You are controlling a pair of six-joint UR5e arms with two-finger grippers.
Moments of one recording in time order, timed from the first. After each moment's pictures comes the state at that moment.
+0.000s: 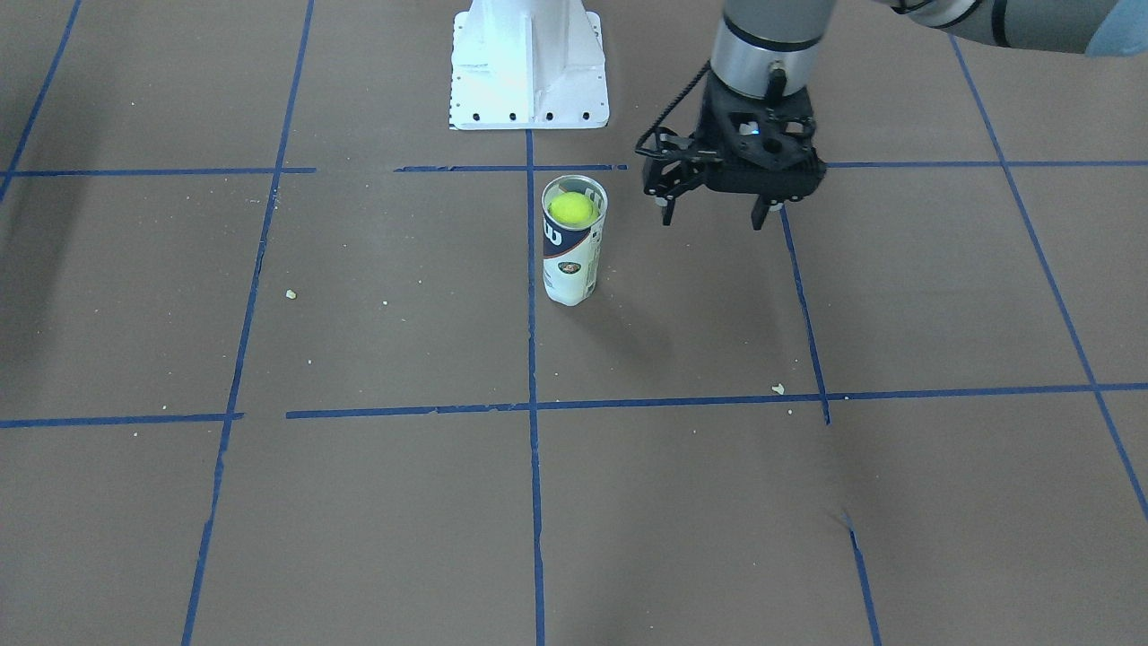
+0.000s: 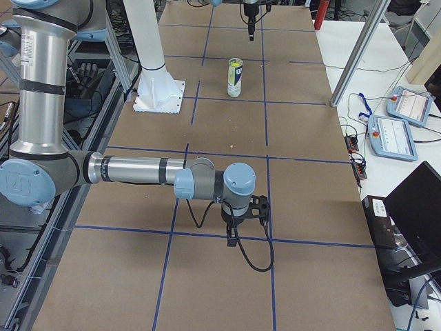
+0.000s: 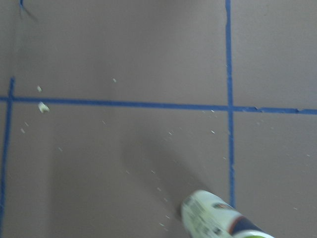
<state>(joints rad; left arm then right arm) -0.87 -2.25 -1.97 -1.19 -2.04 -0.79 1.54 -1.71 1.70 -1.58 2.29 -0.01</state>
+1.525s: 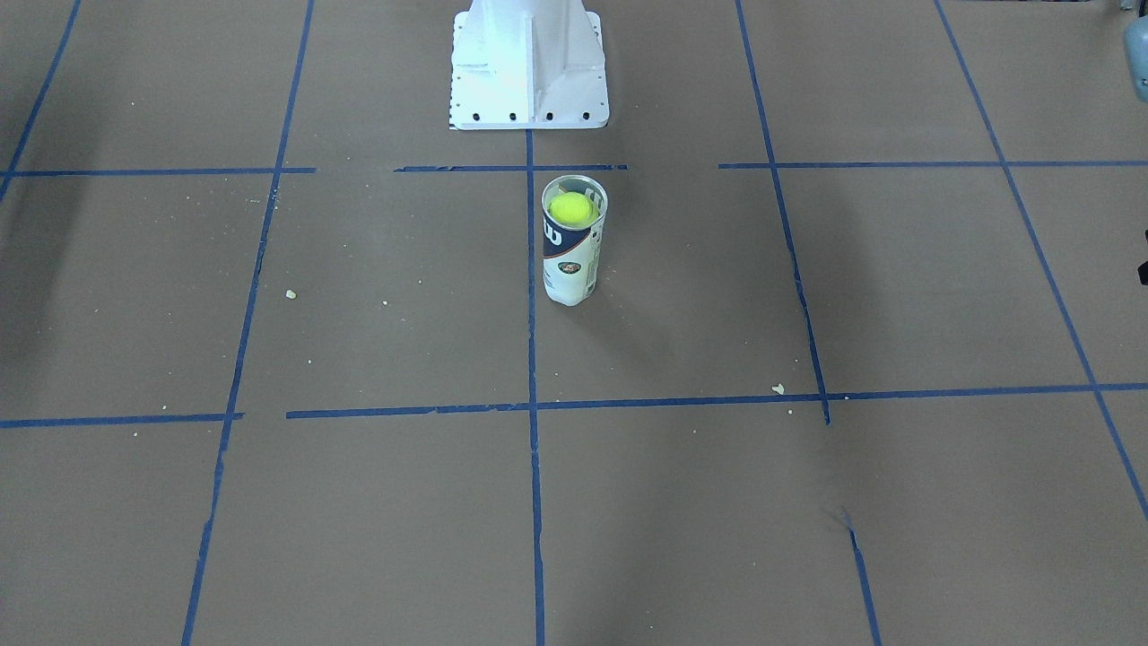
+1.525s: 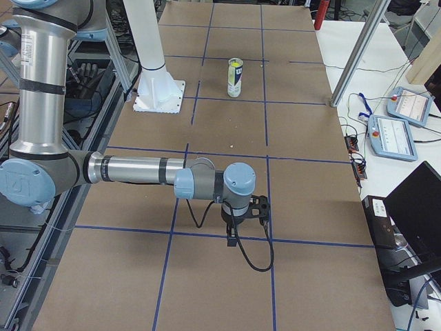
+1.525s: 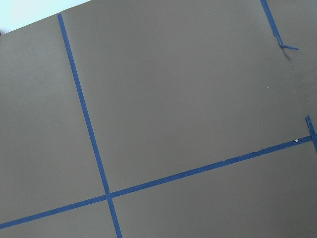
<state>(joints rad) -1.43 -1.83 -1.77 -1.36 -2.29 0.01 1.54 -1.71 1.70 -1.58 2.29 -0.01</state>
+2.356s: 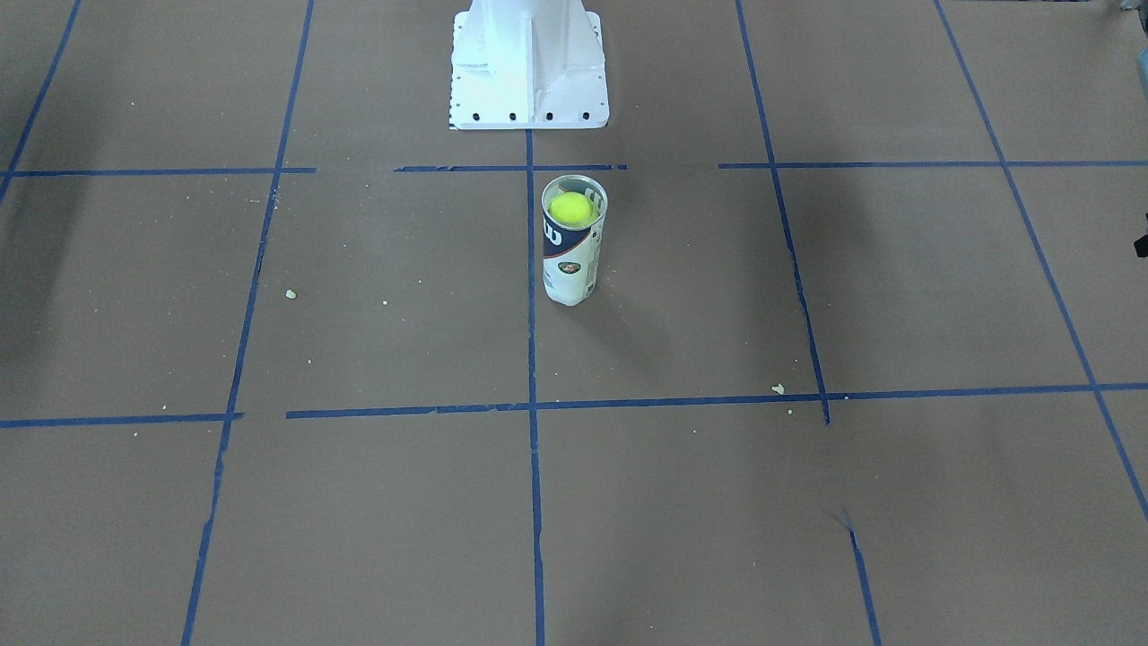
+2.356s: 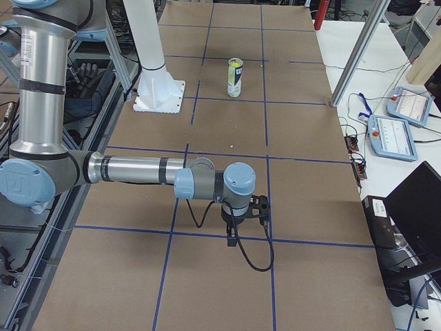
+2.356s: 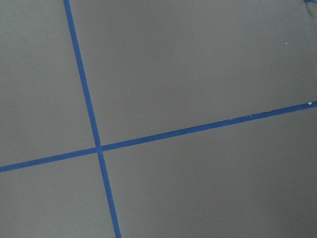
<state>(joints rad) -1.48 -1.60 -1.68 -1.58 -2.36 0.01 1.54 -1.71 1.70 -1.58 2.29 -0.01</state>
